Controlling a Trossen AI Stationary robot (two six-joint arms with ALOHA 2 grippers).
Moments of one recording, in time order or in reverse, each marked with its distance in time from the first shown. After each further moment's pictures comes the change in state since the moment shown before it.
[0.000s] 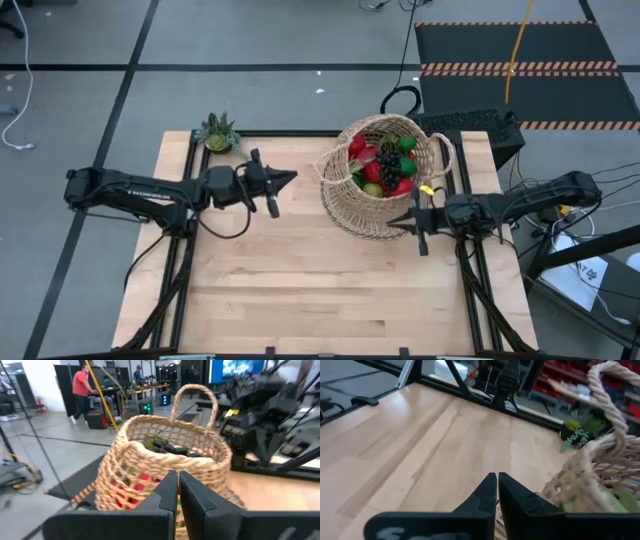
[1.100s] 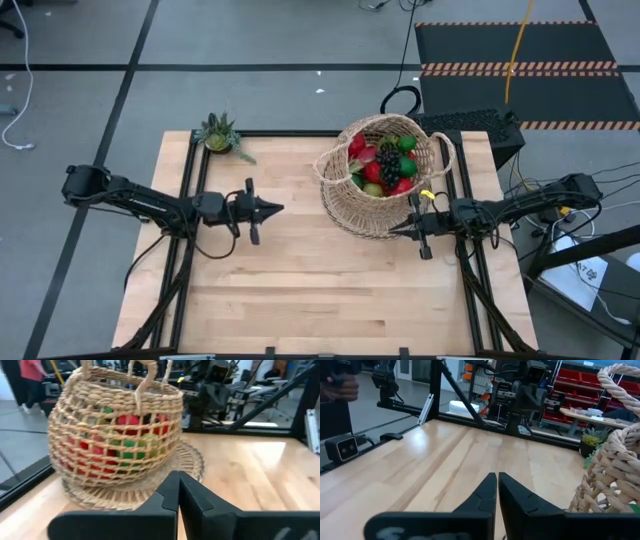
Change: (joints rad) left arm -0.127 -0.046 -0.400 0.295 0.065 -0.059; right arm -0.025 -0.001 -0.249 0.469 -0.131 0.084
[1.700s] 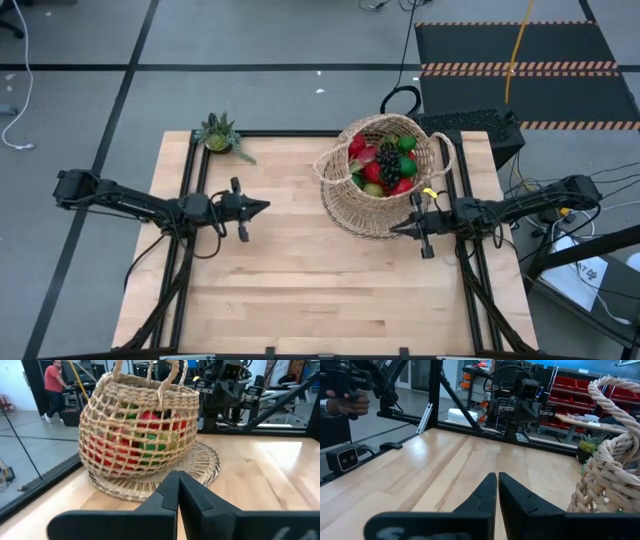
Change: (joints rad) left arm -0.010 -0.216 -0.166 0.000 -0.076 0.045; right arm 0.000 -0.052 0.000 -0.011 0.004 0.015
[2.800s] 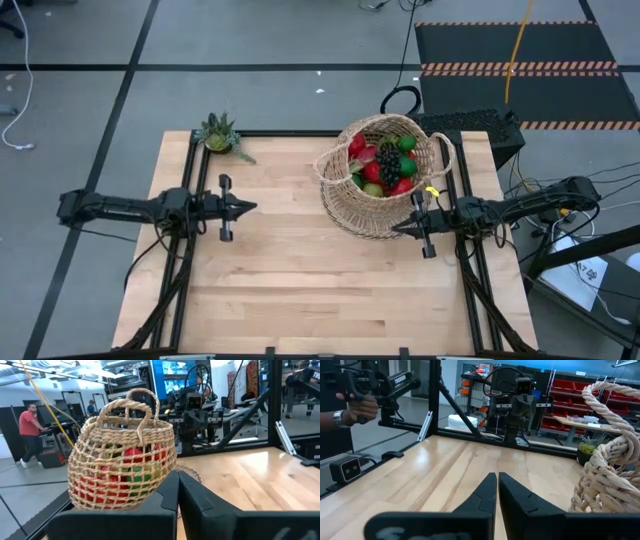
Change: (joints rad) left arm 0.070 -0.493 -0.033 -0.332 0.229 0.145; right arm 0.001 -0.047 0.000 -0.017 0.001 0.034
